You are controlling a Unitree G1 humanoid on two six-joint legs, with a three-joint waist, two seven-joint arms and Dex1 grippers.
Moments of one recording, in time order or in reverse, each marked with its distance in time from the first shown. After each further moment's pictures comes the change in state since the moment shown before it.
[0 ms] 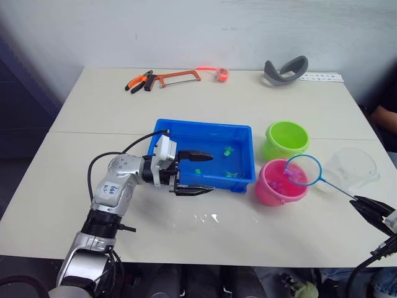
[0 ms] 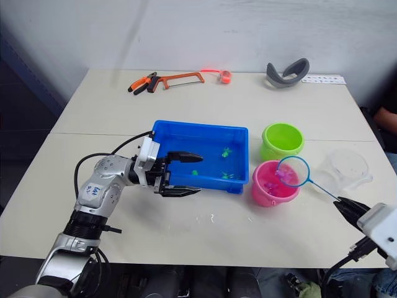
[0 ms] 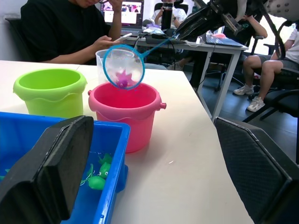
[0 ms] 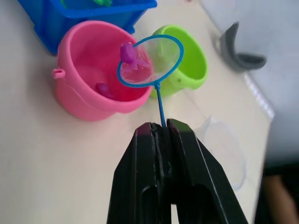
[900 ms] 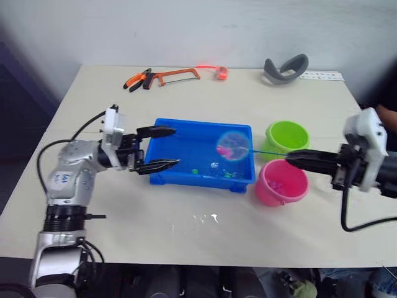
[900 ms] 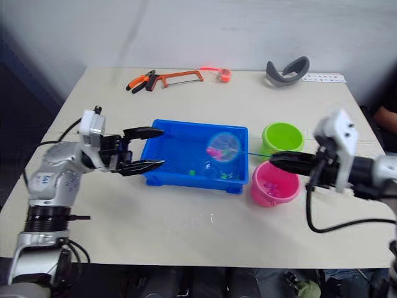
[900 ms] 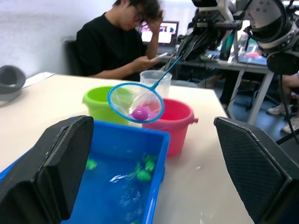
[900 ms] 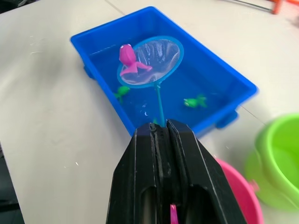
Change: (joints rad) left arm -0.025 0.200 0.236 0.007 -0.136 0.110 -0.060; right arm -0.919 -0.311 0.456 0.111 0.458 1.101 0.094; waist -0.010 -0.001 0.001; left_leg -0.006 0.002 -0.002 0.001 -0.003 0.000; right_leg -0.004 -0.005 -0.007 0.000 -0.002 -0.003
